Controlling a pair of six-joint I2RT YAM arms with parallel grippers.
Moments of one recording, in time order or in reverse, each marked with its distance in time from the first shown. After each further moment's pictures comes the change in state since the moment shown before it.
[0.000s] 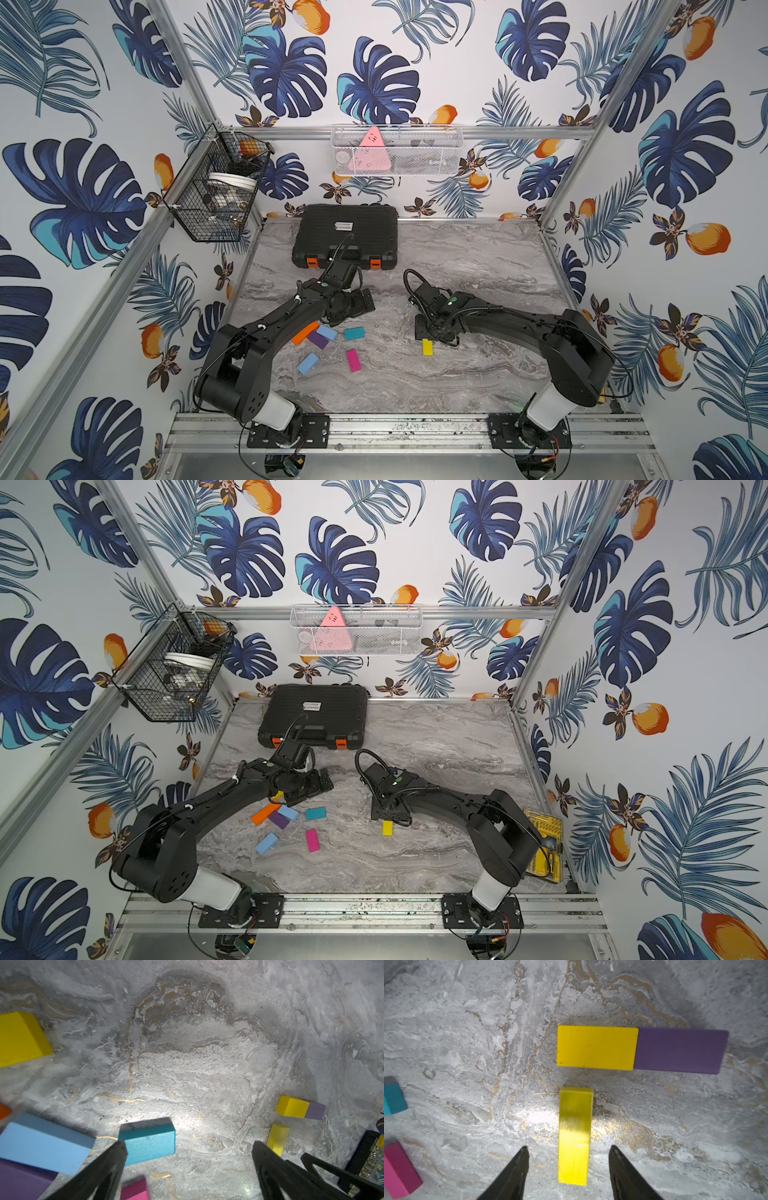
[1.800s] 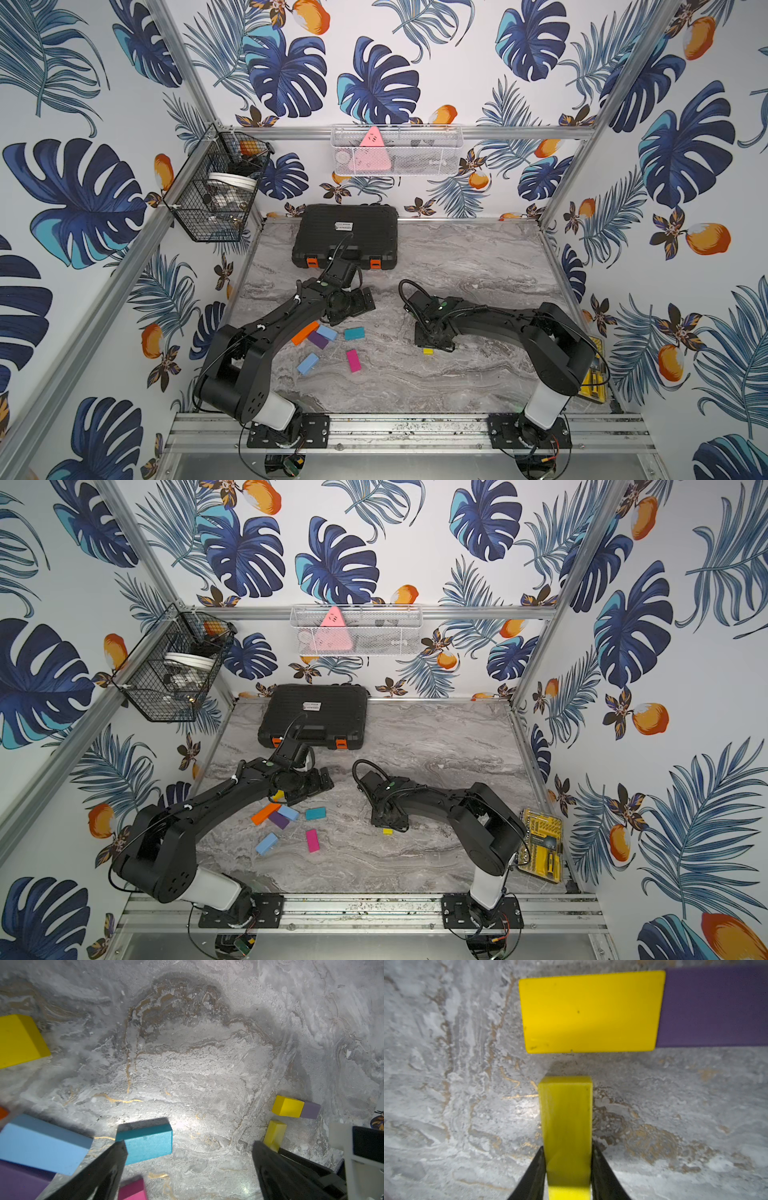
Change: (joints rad) left arm 0.002 0.000 0.006 0.000 0.007 0.000; right arm 0.014 0.113 -0.018 0.032 -0.027 0.079
